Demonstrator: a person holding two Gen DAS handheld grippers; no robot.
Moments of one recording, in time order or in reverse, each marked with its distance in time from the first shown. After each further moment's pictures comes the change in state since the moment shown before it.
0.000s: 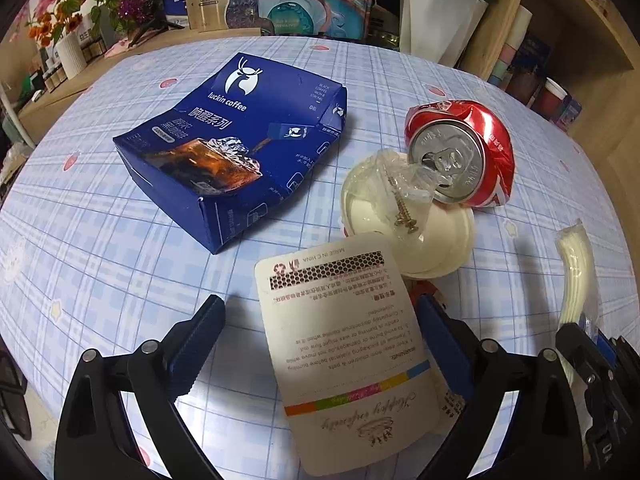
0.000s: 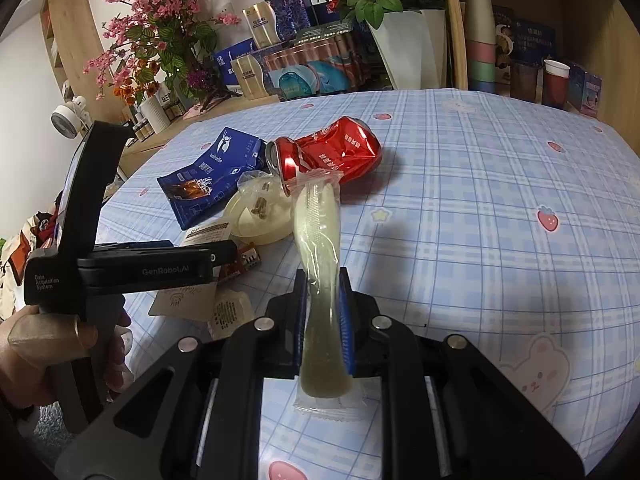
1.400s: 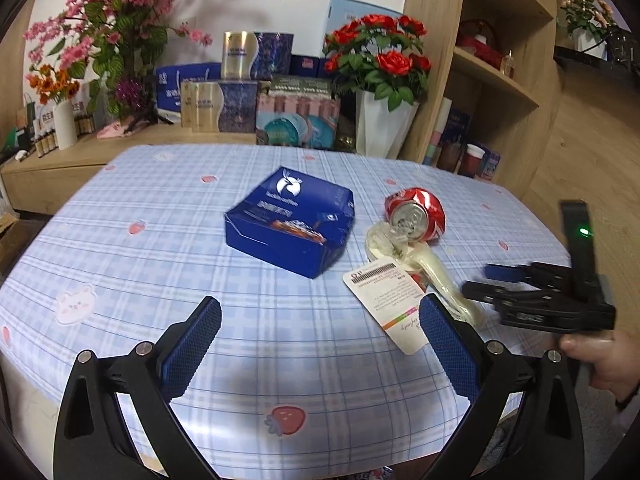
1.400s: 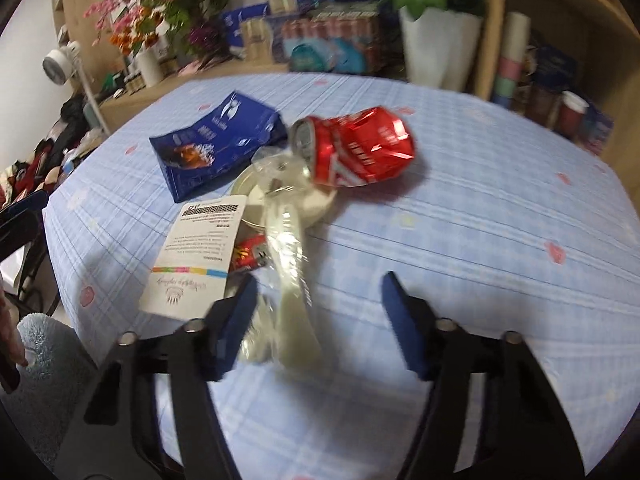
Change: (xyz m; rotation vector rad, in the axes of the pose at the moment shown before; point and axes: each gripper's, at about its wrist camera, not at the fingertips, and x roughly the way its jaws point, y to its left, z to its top) left arm -0.126 0.097 -0.057 0.131 -0.368 -0.188; right arm 0.031 0.042 0.014 -0.139 0.112 -0.102
